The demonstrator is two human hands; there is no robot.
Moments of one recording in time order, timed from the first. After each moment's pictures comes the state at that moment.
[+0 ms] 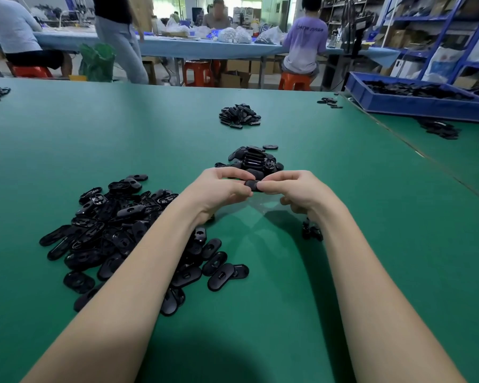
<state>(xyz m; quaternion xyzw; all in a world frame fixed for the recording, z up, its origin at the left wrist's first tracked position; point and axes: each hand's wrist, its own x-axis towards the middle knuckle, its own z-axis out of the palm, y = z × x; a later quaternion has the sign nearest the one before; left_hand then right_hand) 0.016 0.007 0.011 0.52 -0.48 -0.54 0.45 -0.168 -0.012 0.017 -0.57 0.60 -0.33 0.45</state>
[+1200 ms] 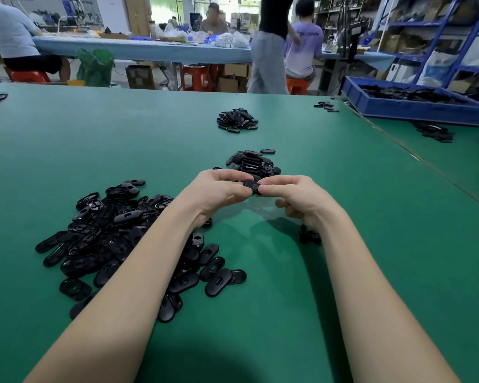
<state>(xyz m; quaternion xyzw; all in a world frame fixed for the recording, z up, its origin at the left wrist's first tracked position) 0.016 0.005 0.014 0.51 -0.48 -0.54 0.46 -0.172 -0.017 0.010 -0.55 0.56 -0.35 0.51</state>
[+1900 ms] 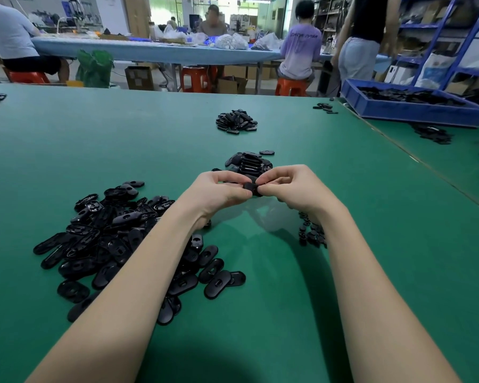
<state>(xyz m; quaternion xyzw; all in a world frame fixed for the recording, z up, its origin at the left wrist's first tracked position) 0.015 0.004 0.011 0.53 -0.49 -0.52 0.47 -0.170 -0.012 0.028 -0.66 0.54 -0.33 0.40</state>
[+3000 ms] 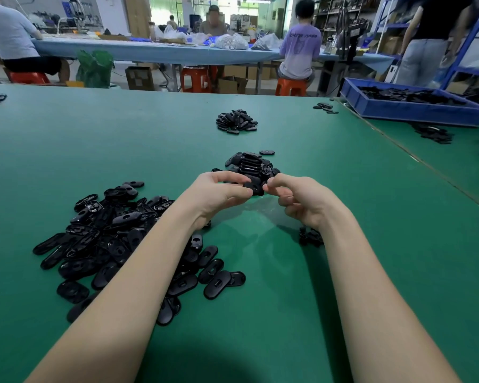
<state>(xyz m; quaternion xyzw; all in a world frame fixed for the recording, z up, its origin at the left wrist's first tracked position) 0.013 0.006 0.015 0.51 -0.46 -0.55 0.48 -0.175 -0.024 0.012 -0.45 0.53 -0.39 0.60</state>
